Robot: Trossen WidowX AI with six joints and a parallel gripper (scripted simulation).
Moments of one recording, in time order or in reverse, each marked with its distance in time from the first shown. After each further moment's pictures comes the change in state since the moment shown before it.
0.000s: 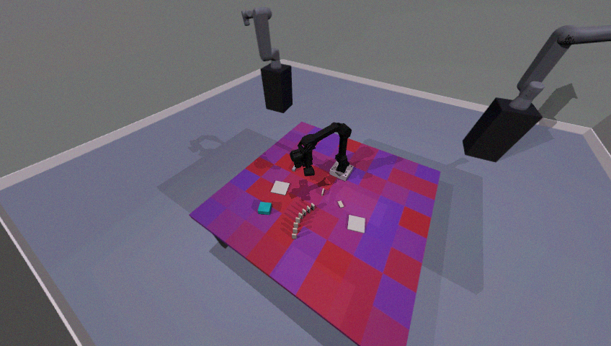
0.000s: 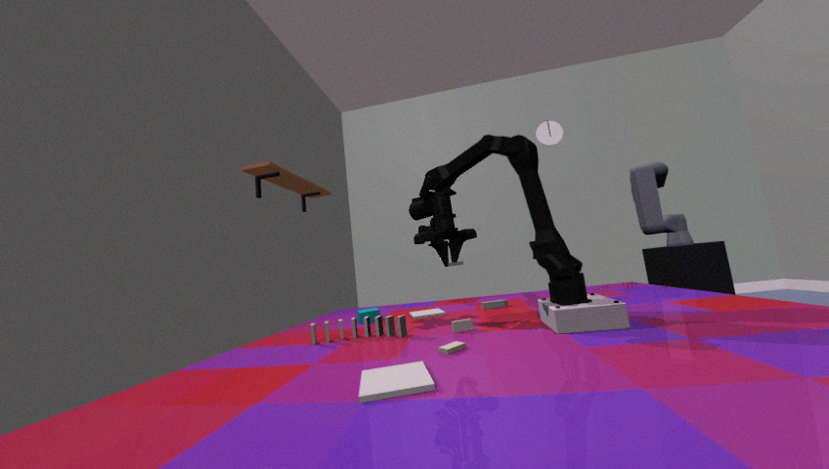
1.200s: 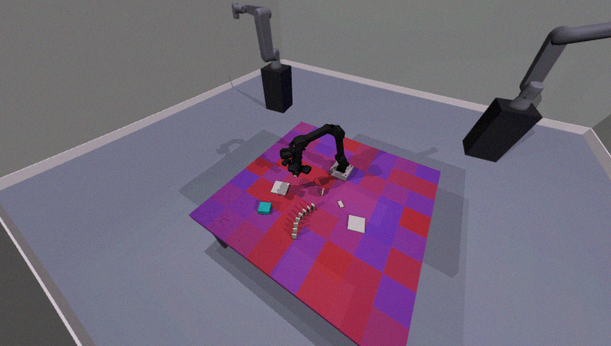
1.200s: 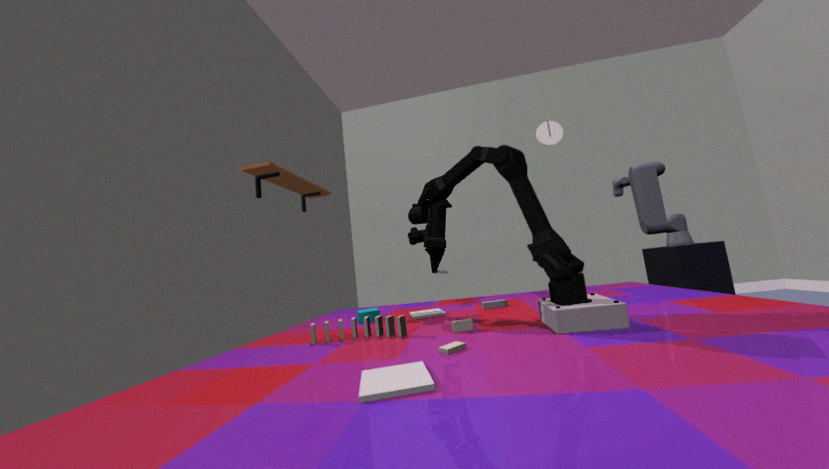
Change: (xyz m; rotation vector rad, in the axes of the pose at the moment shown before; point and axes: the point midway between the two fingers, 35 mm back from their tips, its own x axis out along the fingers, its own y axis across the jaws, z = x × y) arm 0.012 0.002 0.076 -0.974 -0.190 0.072
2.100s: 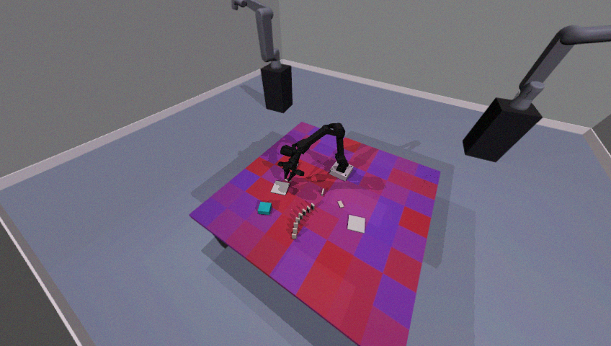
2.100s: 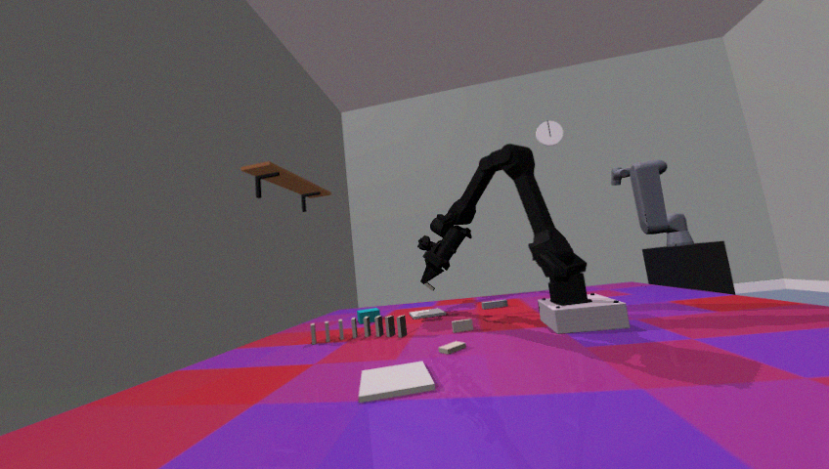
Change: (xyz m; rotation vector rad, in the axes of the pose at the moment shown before) arm 0.041 -0.047 0.017 0.167 -0.558 -0.012
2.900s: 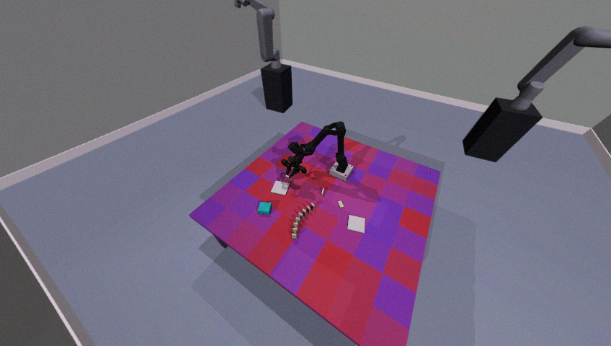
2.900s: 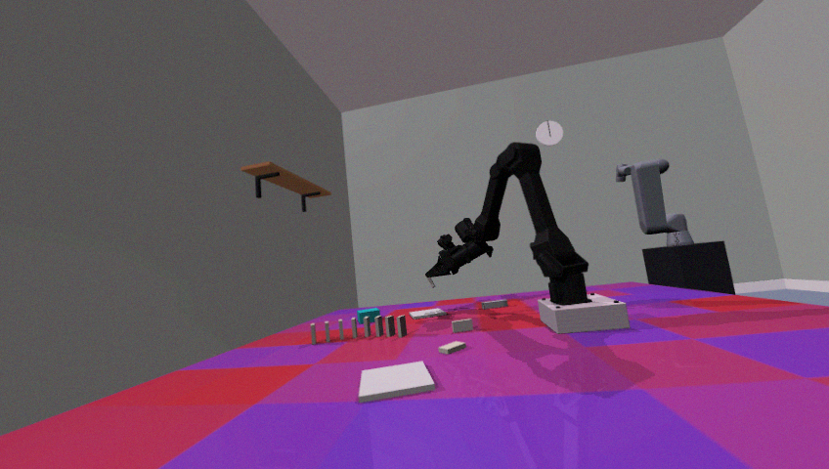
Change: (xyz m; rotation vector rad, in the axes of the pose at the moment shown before) arm -0.021 -0.003 -0.014 0.023 -0.429 0.060
